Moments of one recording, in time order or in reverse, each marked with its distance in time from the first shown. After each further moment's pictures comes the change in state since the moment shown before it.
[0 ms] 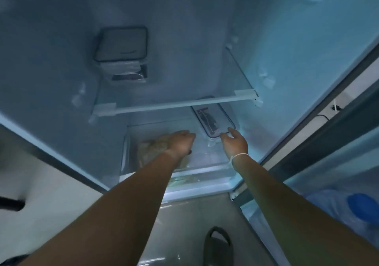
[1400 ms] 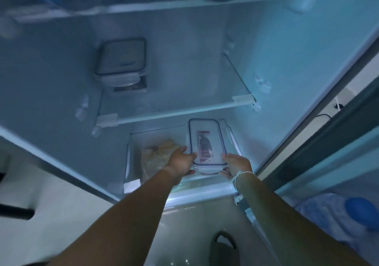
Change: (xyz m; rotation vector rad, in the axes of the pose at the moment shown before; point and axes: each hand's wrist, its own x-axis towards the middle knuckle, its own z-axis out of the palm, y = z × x) left_hand -0.008 -0.028 0.002 -0.023 0.017 -0.093; right_hand -0.016 0.021 -0.003 0.367 -0.079 0.382
